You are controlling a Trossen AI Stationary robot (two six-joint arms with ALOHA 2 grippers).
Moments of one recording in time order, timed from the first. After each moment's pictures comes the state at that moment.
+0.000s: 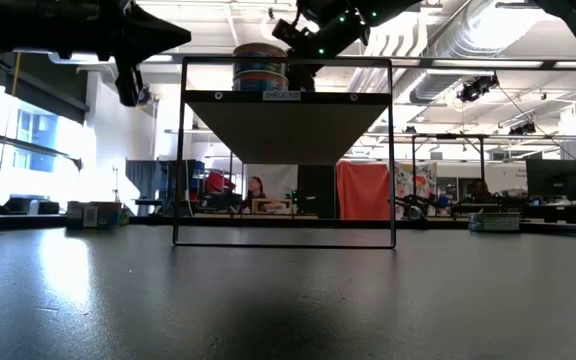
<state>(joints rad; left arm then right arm) -0.09 0.79 0.26 0.59 -0.27 -0.62 -0.45 1.93 1.82 -0.42 -0.08 -0.78</state>
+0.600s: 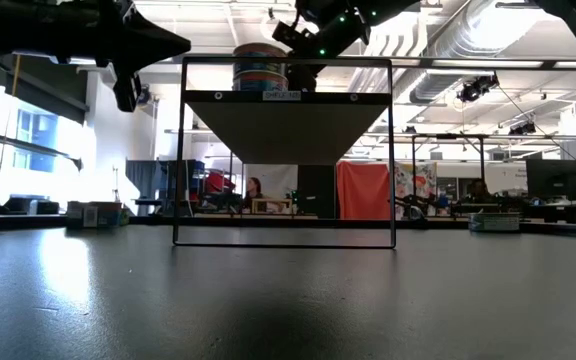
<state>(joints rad) -0.09 0.79 0.26 0.54 -0.27 -0.62 -0.45 1.93 1.82 -0.46 -0.07 -0.76</state>
